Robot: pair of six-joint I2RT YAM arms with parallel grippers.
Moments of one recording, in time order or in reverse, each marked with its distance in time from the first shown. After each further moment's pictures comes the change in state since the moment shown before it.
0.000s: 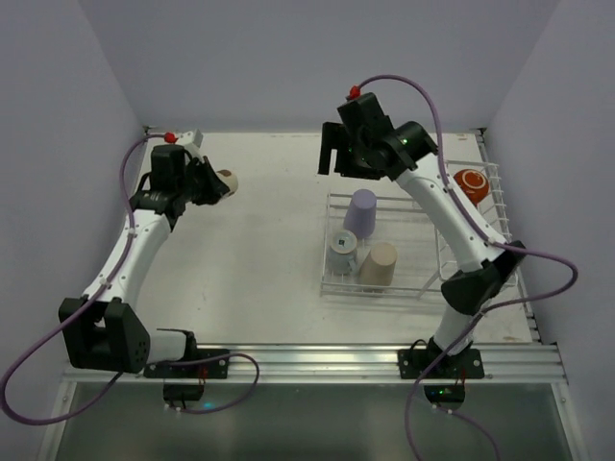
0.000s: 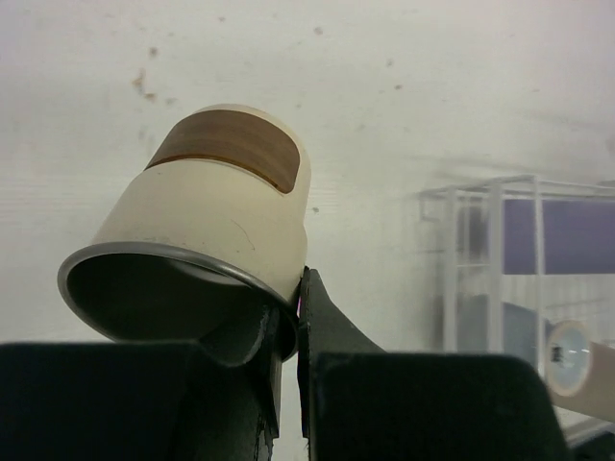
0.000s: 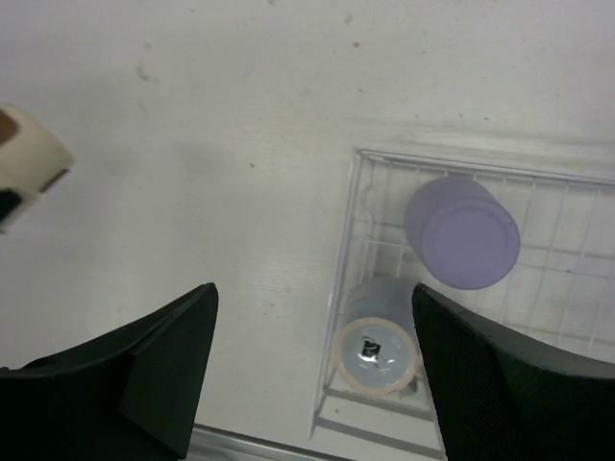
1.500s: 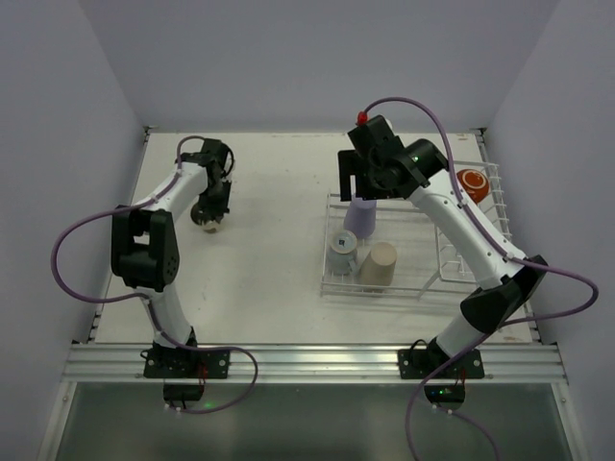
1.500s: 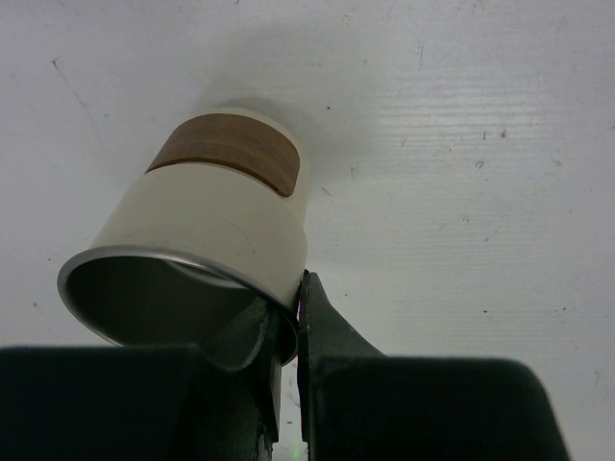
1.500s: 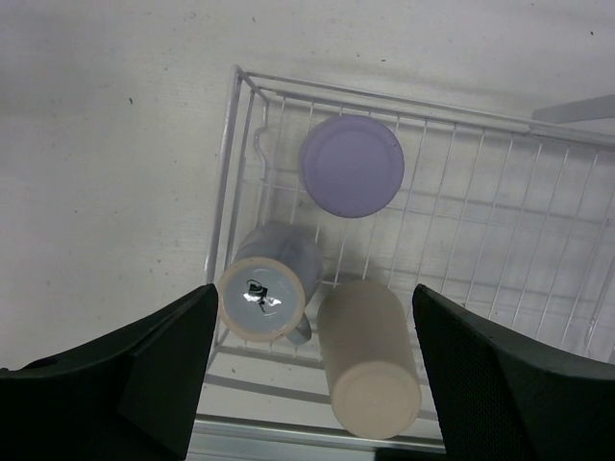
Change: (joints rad) left arm -0.079 0.579 0.359 -0.499 -0.406 0.321; right arm 0.002 -0.100 -0.203 -0.099 0.124 -0.136
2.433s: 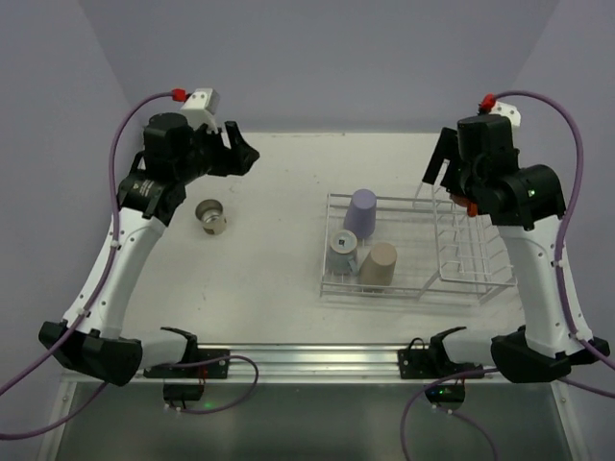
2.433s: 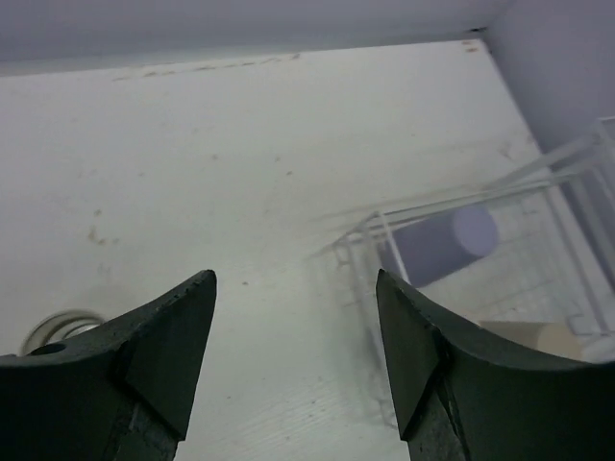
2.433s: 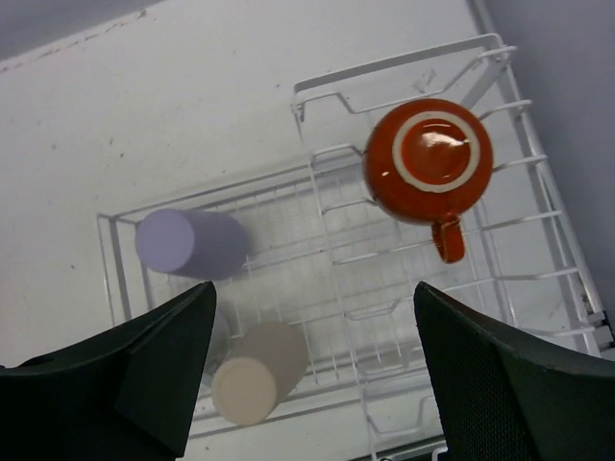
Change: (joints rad) left arm -0.120 -0.578 0.044 0.287 0.245 -0.173; right arm -0.263 -0.317 0.019 -0.089 0.169 0.030
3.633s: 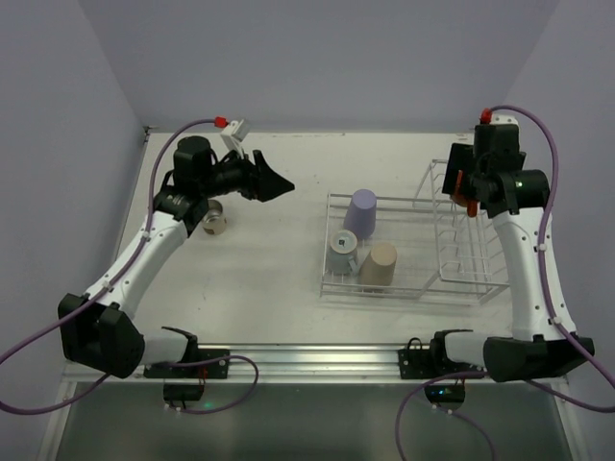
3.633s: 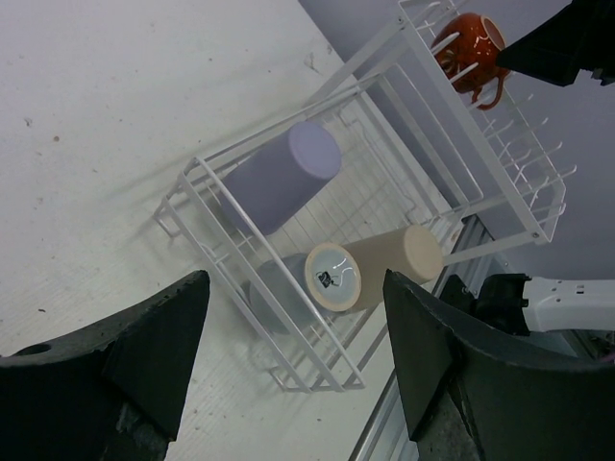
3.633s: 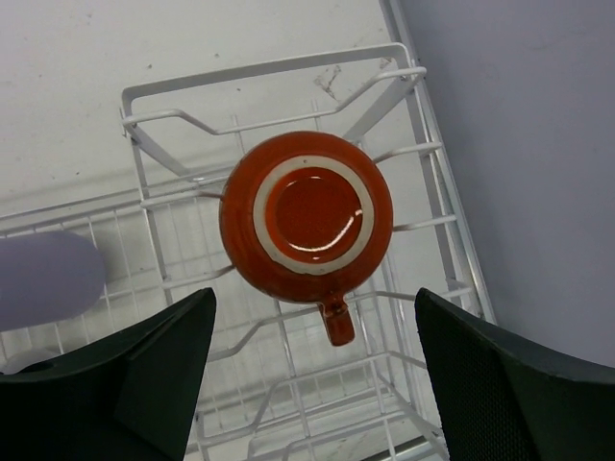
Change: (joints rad) left arm -0.019 0.007 -0.365 0.491 0.579 -0.188; right arm -0.308 -0.047 -0.308 0.219 -0.088 -0.323
